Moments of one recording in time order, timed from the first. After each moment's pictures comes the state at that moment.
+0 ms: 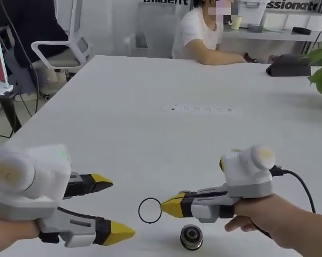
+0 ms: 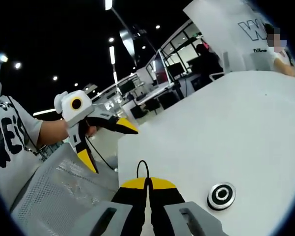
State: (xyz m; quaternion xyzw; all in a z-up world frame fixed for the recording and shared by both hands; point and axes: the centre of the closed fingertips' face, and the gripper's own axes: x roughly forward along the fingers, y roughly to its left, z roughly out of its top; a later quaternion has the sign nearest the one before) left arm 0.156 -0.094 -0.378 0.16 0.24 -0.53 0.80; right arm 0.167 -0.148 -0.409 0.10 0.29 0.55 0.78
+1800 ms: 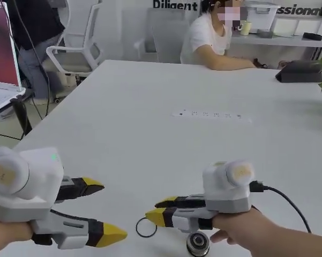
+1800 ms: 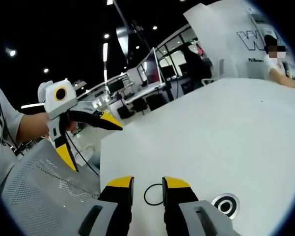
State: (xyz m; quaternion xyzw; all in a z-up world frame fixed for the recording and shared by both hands) left arm 0.162 -0.077 -0.380 0.15 0.25 -0.50 0.81; right arm 0.188 -0.131 -0.426 0.07 0.27 0.50 0.82
